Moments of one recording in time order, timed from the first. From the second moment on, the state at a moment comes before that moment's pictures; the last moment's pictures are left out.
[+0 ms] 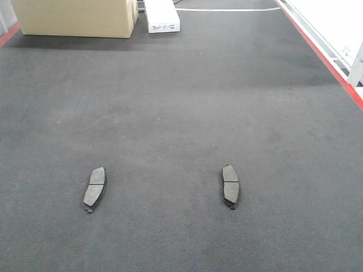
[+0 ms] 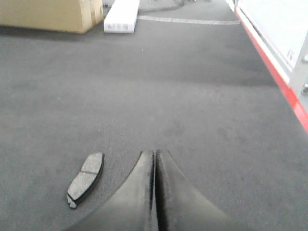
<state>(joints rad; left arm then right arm) -0.26 0.20 -0.30 -0.38 0.30 0.22 0.16 0.34 -0.39 -0.11 0.35 0.07</state>
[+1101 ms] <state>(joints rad) -0.26 0.20 -0.30 -0.38 0.30 0.22 0.16 0.32 -0.39 -0.12 0.34 0.07</state>
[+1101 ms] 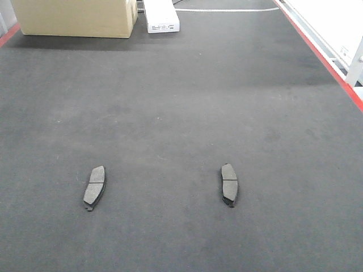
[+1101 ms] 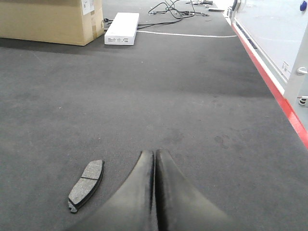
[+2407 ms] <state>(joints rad) -0.26 0.20 -0.30 -0.38 0.30 0.22 0.16 0.32 -0.39 -0.12 0.34 0.07</state>
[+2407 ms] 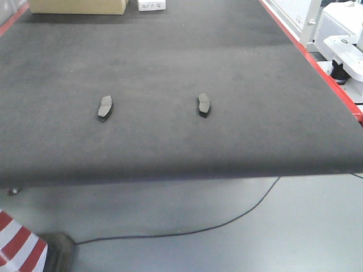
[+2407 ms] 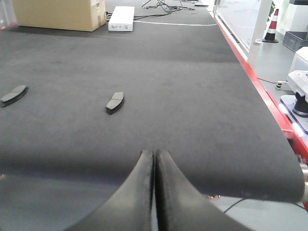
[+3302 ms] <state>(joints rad) -0.26 0.20 -0.30 -0.38 0.30 0.22 0.16 0.32 -0.39 -0.12 0.35 0.07</state>
